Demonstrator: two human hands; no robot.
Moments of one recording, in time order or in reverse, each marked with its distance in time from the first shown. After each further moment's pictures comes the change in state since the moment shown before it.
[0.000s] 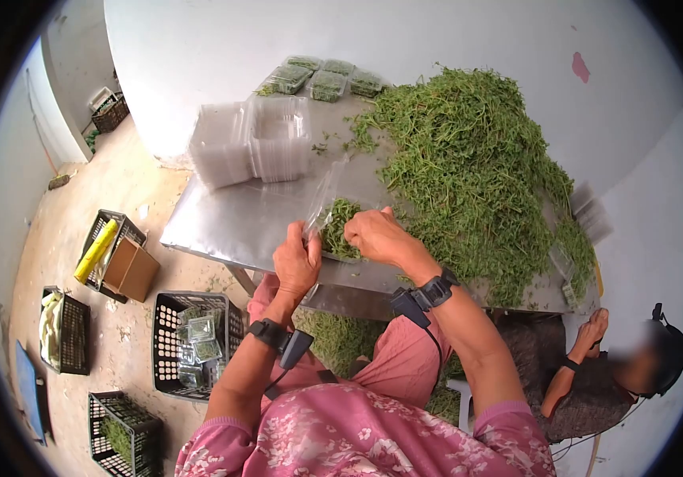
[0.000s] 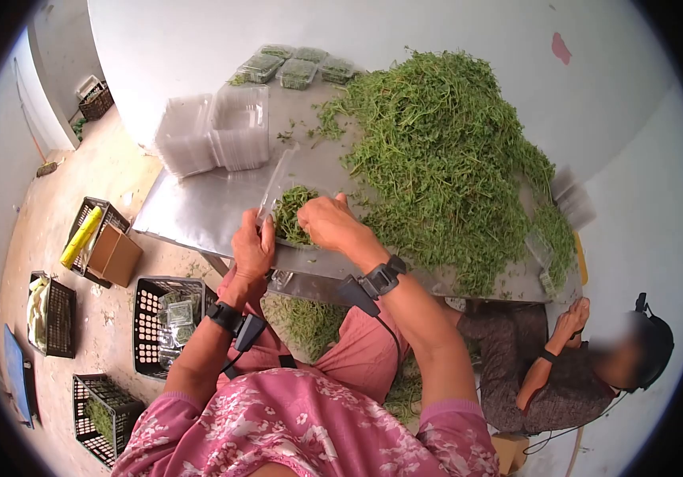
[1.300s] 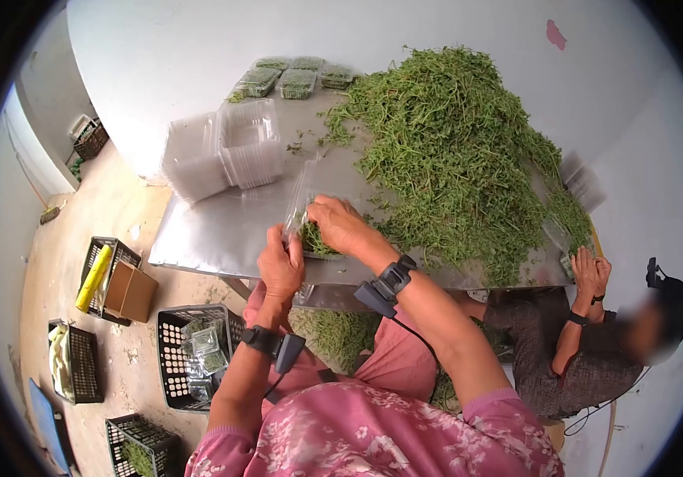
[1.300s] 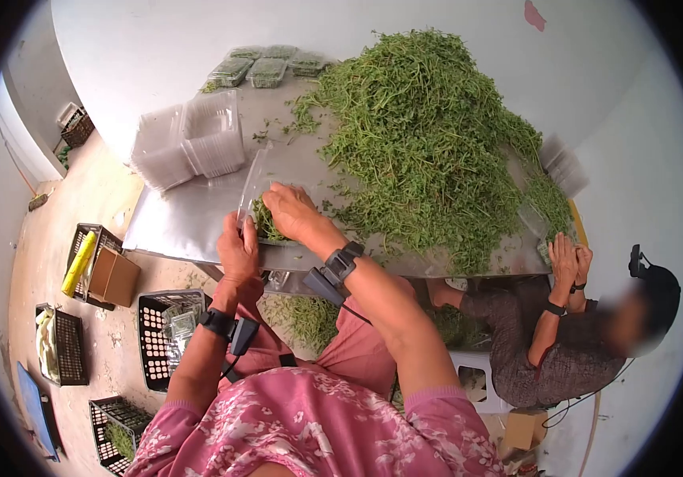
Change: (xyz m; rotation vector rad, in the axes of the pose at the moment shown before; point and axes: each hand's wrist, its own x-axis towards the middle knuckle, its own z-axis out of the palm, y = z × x) left_hand -0.001 -0.006 0.006 -0.005 0.011 0.024; right_hand 0.029 0.003 0.040 0.125 0.443 -0.065
